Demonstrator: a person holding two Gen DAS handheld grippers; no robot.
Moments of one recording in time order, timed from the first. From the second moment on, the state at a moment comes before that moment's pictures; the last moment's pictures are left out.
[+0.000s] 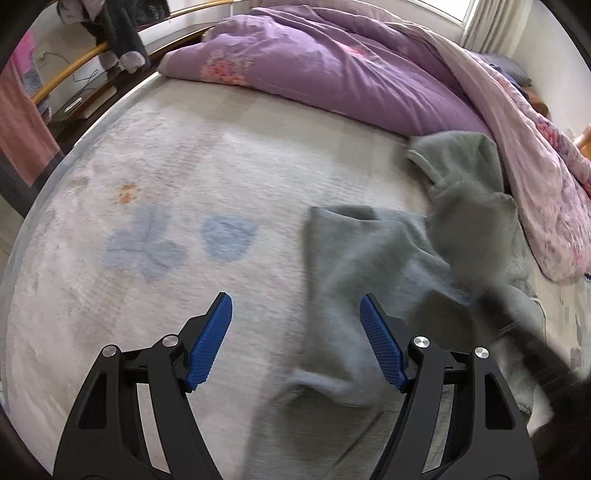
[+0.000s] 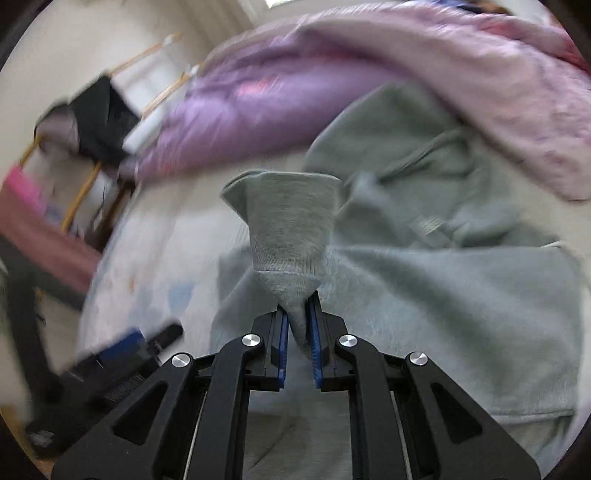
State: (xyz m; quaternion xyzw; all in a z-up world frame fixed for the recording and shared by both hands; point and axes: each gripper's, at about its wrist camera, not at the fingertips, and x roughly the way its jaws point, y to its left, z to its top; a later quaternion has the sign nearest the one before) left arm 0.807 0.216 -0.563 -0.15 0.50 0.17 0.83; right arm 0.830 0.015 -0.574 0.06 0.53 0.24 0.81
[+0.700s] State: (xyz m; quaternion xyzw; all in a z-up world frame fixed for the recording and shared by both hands) left arm 0.914 0.178 -0.549 -0.22 0.50 0.05 0.84; right arm 0.971 -0.130 -0.539 0.07 0.52 0.14 0.84
